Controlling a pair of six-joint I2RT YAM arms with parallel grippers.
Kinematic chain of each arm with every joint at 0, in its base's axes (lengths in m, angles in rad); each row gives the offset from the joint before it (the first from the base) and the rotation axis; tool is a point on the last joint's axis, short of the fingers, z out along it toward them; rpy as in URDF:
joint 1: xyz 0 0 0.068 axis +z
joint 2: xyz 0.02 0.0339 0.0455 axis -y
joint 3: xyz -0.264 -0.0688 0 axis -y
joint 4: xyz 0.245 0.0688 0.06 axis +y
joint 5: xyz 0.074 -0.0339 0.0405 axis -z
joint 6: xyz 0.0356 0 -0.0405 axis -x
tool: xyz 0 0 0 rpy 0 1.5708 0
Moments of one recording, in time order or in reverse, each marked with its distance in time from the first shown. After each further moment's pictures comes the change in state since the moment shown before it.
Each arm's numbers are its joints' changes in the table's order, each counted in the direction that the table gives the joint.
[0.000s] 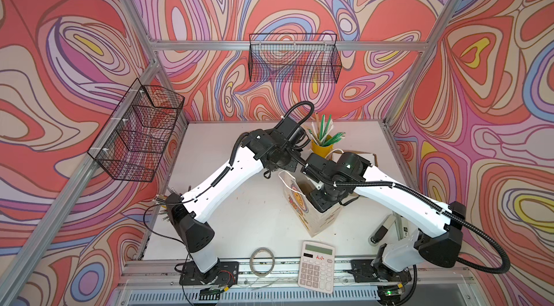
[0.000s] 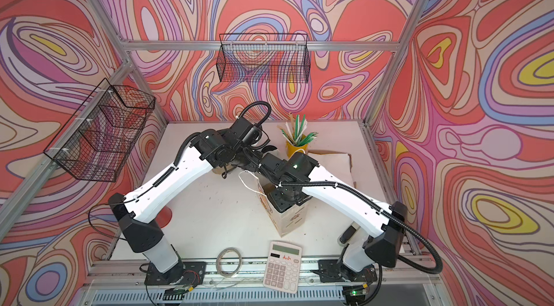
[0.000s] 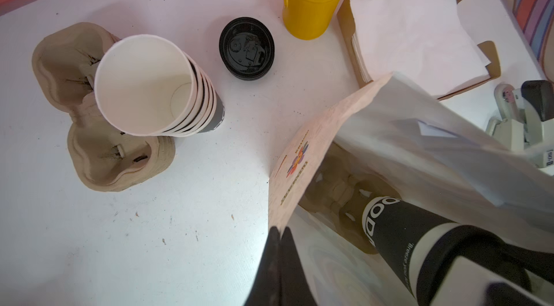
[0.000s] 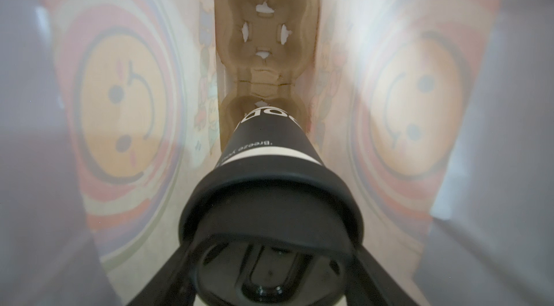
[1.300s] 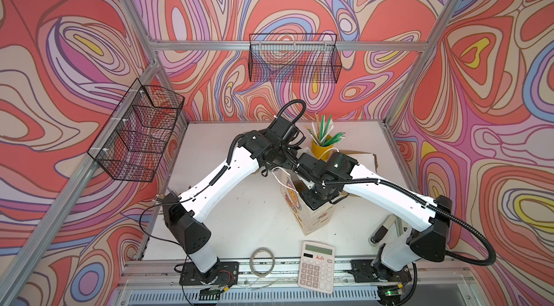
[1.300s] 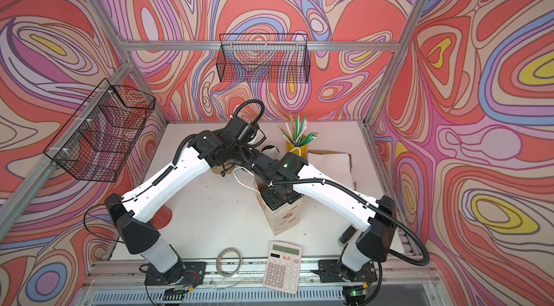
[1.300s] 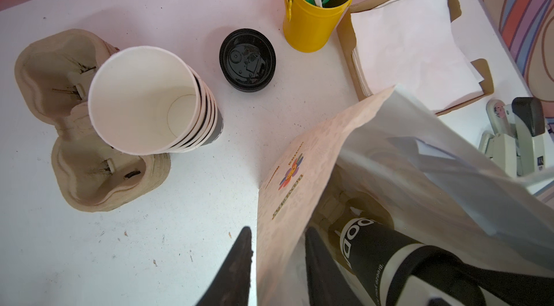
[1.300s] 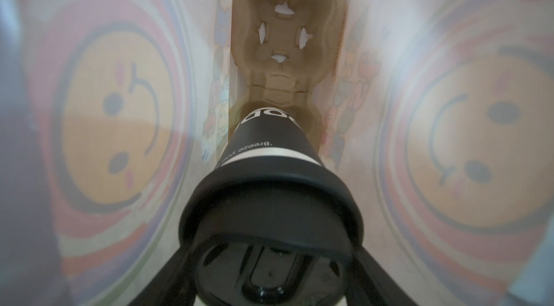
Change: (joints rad) left arm 0.052 0.034 -0.113 -0.144 0.063 -0.014; right arm 0.000 -0.062 -0.014 -0.073 -0.048 -0.026
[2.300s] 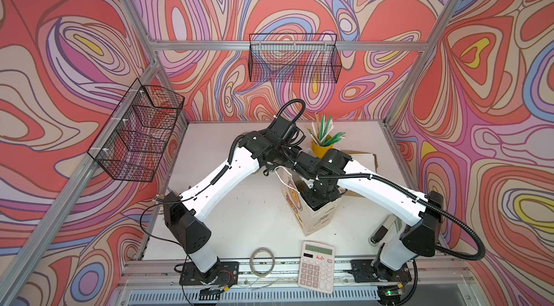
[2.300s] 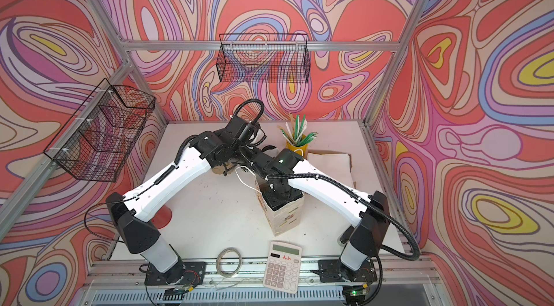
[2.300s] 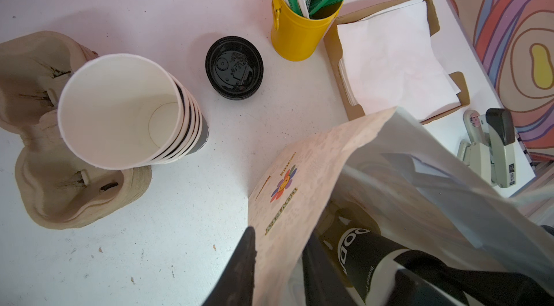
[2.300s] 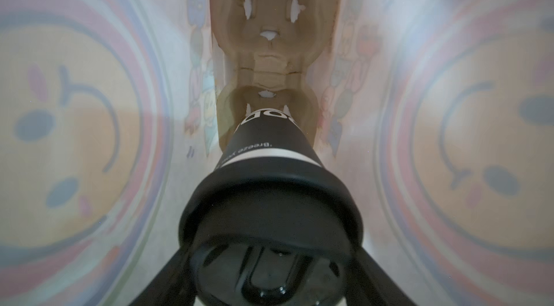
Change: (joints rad) left arm 0.008 -0.002 -0.016 -0.053 0.043 0.021; right arm -0.032 -0.060 0.042 0.081 -0.035 -0.045
